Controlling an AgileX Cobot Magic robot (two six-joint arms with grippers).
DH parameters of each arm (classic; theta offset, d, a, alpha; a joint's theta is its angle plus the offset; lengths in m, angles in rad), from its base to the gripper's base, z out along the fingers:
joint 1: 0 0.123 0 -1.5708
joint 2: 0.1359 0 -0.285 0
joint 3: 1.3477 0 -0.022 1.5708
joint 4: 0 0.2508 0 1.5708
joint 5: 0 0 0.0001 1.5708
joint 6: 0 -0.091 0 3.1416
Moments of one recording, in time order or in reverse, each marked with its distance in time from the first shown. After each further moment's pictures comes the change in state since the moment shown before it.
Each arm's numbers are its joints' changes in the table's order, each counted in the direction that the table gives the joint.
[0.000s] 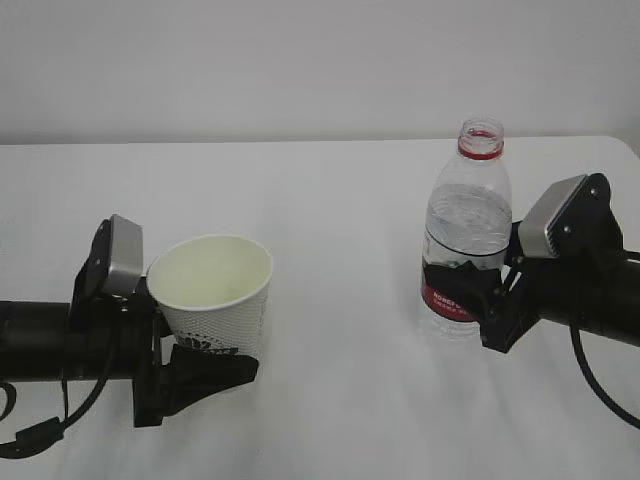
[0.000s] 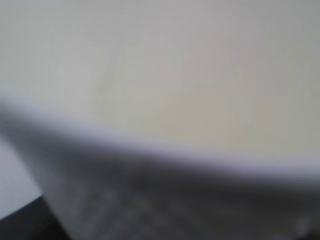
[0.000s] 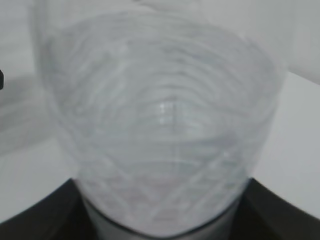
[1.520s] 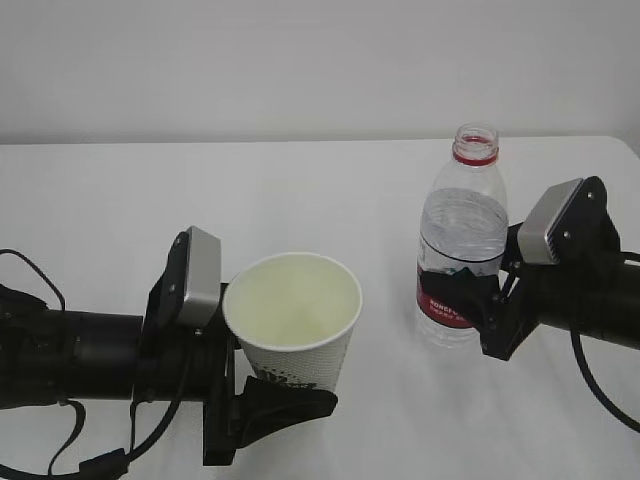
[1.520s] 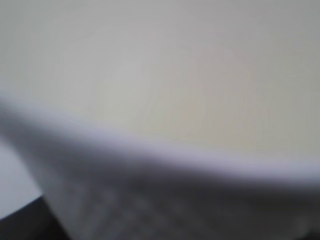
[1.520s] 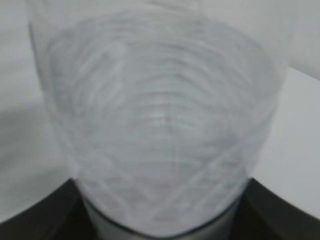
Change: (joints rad) left arm -0.254 0.000 -0.037 -0.130 0.001 -0.070; right arm 0.000 0.000 0.000 -0.049 0.006 -0.017
